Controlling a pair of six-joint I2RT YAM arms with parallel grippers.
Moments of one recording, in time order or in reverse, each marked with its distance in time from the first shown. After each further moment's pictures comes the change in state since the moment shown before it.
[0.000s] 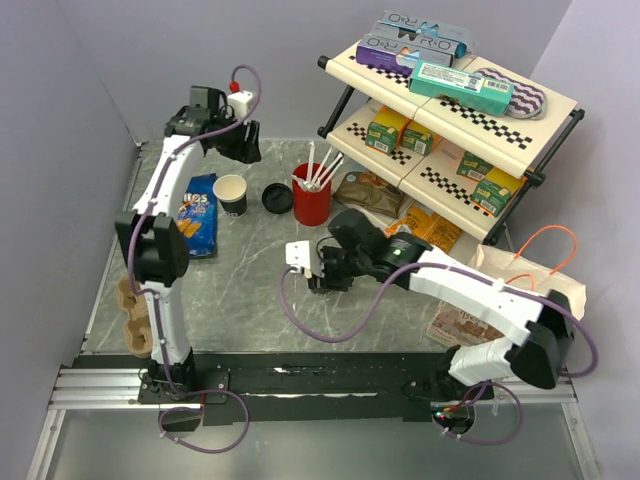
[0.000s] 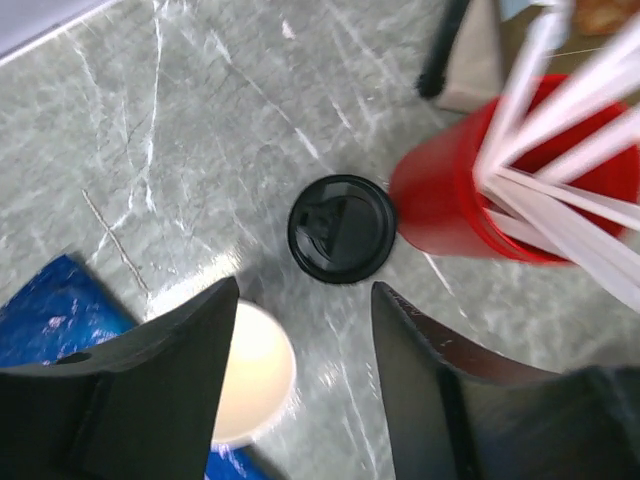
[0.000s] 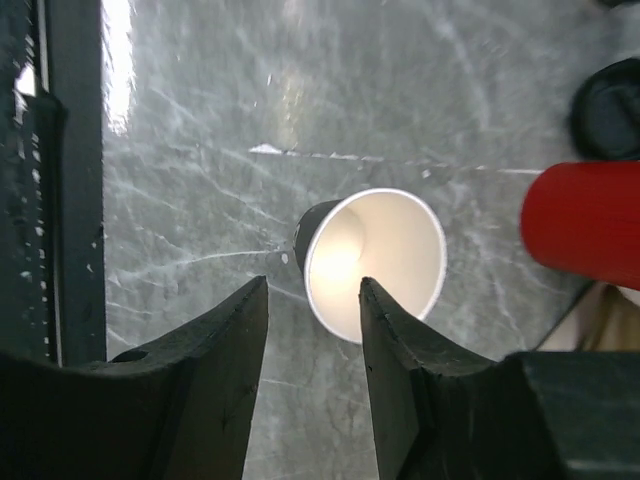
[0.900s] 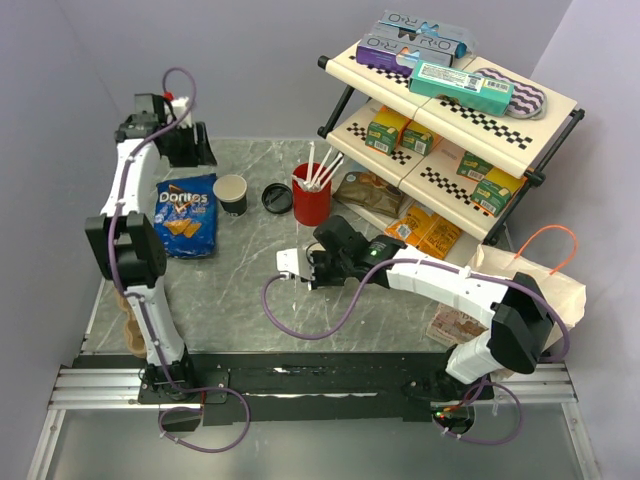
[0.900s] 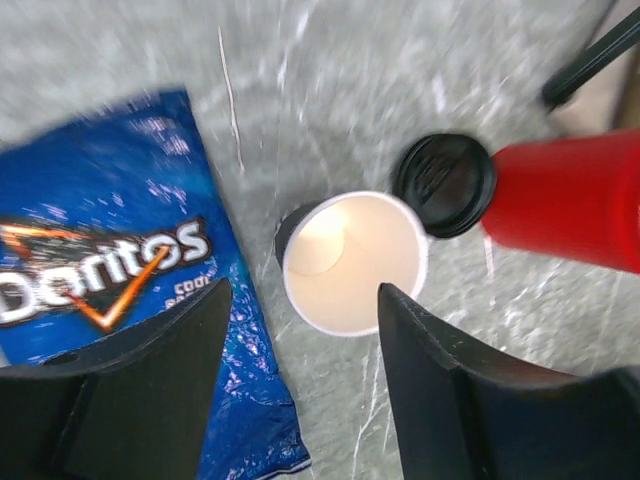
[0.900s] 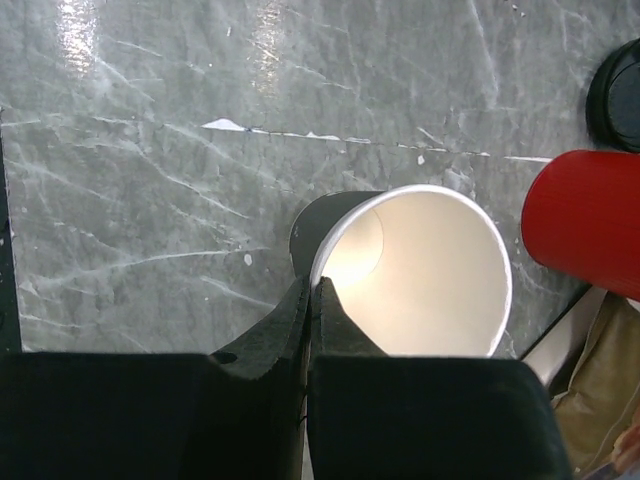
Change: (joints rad) left arm 0.229 0.006 -0.080 -0.067 -0.016 -0.193; right arm 0.000 0.111 -0.038 0.098 0.078 -0.076
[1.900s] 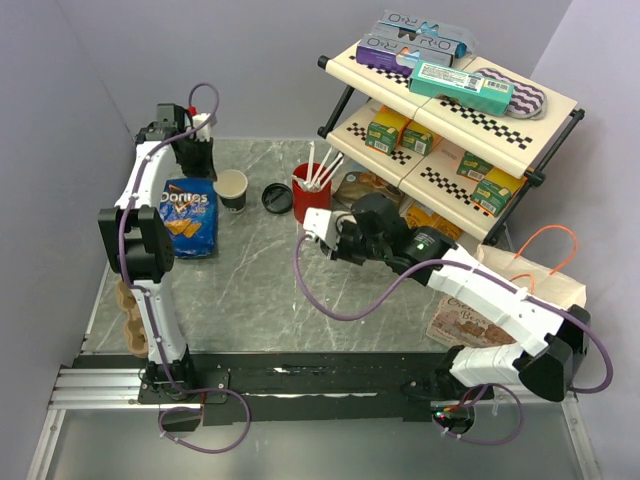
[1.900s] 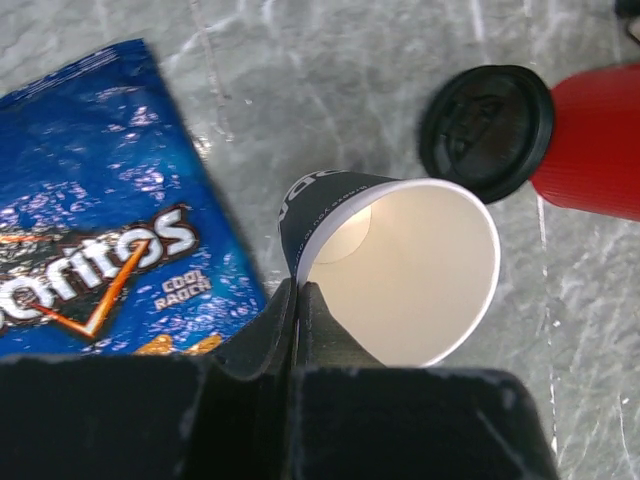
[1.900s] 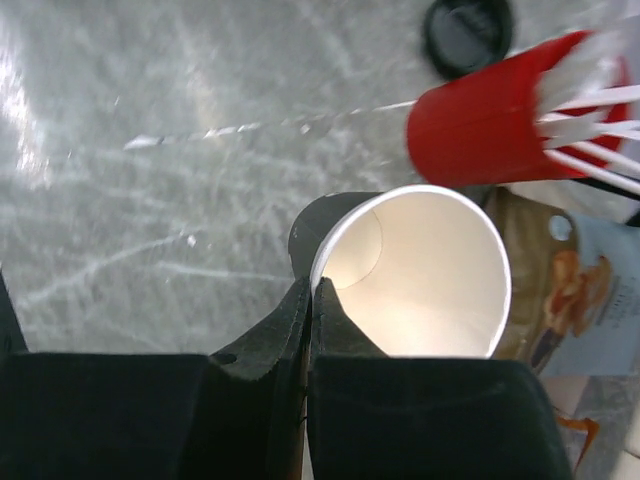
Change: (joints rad) left arm -0.060 0.030 -0.030 -0.026 -0.058 0.105; right arm -0.095 -0.214 0.077 -0.039 0.092 0.174
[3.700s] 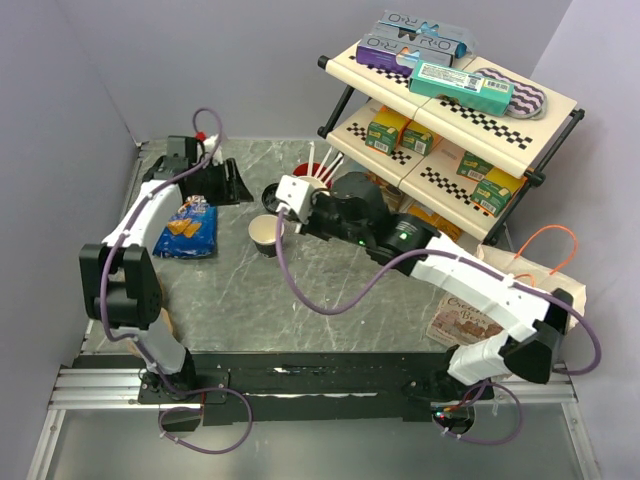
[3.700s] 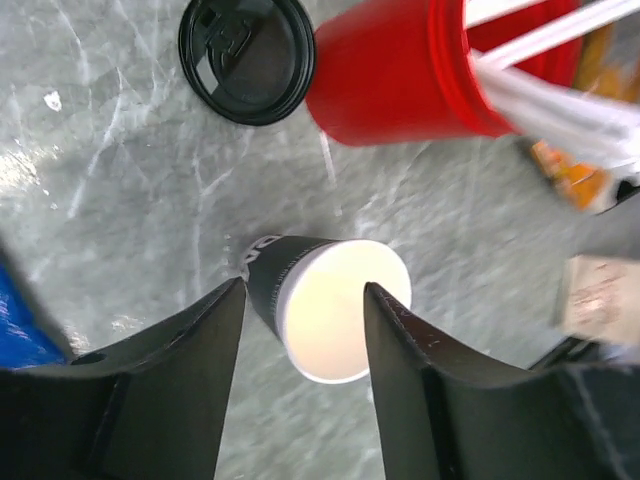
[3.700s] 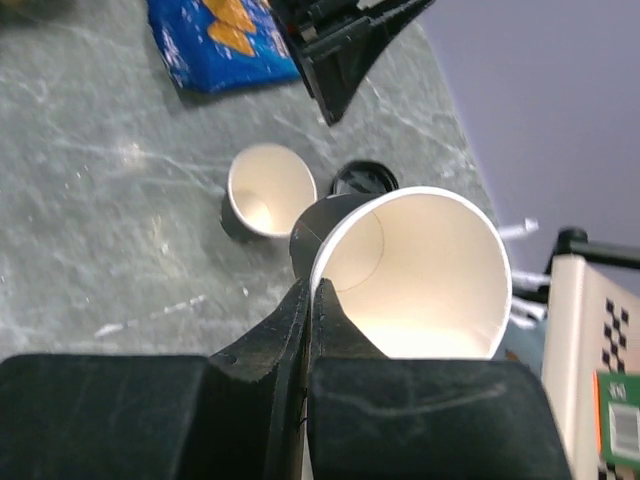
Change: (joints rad) left arm -0.087 -0.433 -0.625 0.356 0.207 -0.369; right arm 0.113 0.147 0.226 0.200 0.090 0.077
